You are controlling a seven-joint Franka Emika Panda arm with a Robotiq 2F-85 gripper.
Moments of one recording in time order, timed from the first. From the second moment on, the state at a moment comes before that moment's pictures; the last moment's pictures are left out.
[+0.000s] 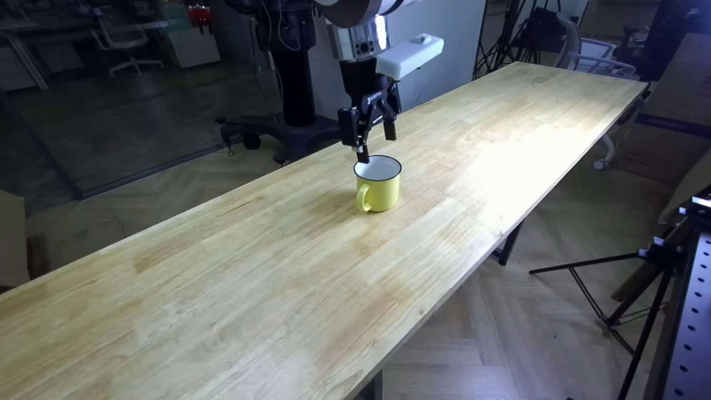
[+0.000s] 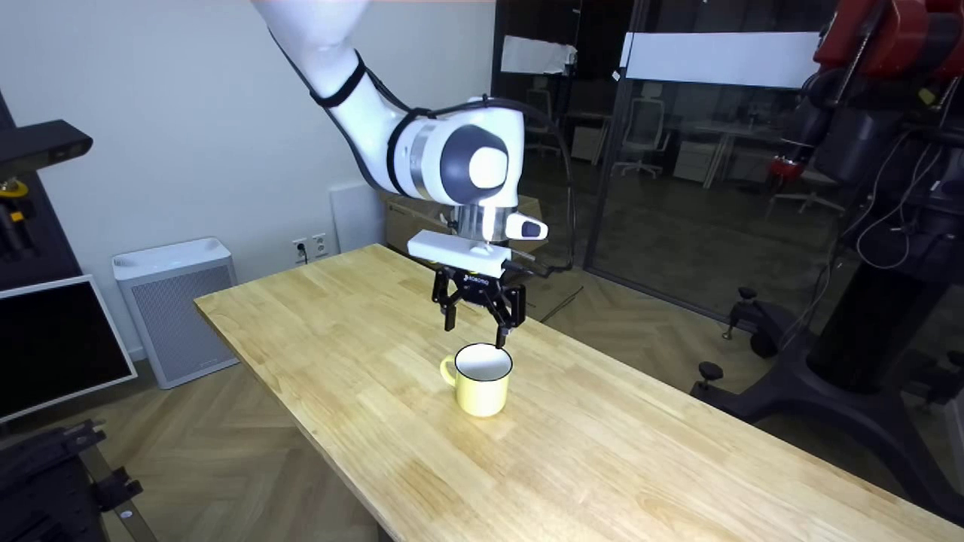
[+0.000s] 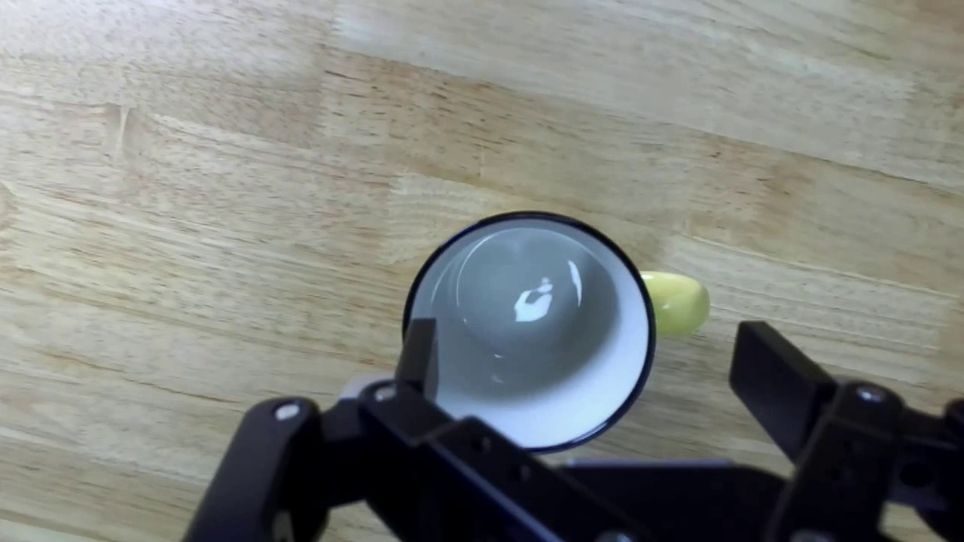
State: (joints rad) arm 0.01 0.60 -0.02 -1.82 -0.08 2.31 -0.13
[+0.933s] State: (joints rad) arm 0.01 0.72 0.00 -1.75 -0.08 2.32 -0.13
